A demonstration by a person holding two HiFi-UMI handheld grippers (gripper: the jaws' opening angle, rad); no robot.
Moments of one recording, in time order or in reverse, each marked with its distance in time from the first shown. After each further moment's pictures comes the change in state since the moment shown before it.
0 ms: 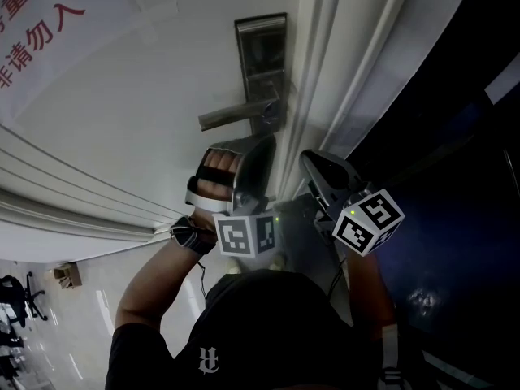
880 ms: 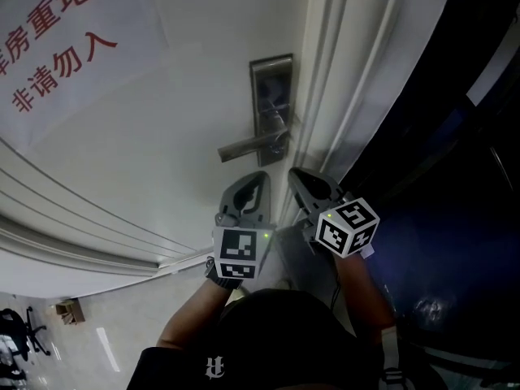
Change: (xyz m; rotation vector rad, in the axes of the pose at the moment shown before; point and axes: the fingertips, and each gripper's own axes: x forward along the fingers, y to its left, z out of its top) left arm -0.023 0.007 -0.038 -1.099 -0.035 -0.115; right arm 0.039 0.004 -0.014 -0.012 0.033 -0.128
